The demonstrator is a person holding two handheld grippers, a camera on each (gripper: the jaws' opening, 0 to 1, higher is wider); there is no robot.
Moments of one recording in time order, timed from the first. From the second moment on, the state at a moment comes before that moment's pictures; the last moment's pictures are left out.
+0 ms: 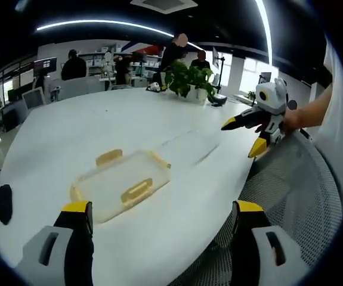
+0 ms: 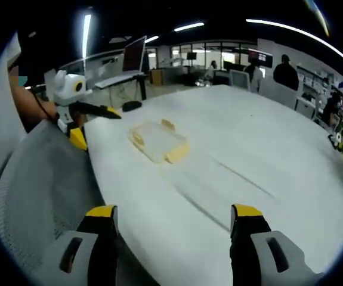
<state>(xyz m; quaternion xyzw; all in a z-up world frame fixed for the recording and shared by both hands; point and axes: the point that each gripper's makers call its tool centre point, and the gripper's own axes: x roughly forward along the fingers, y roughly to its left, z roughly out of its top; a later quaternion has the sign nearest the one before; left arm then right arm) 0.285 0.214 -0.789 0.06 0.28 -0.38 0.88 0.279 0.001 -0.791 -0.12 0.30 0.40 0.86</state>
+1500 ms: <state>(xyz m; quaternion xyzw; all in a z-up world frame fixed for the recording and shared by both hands) 0.283 0.213 -0.791 0.07 0.28 -0.39 0.87 0.280 0.003 -0.787 -0.13 0.29 0.41 0.86</state>
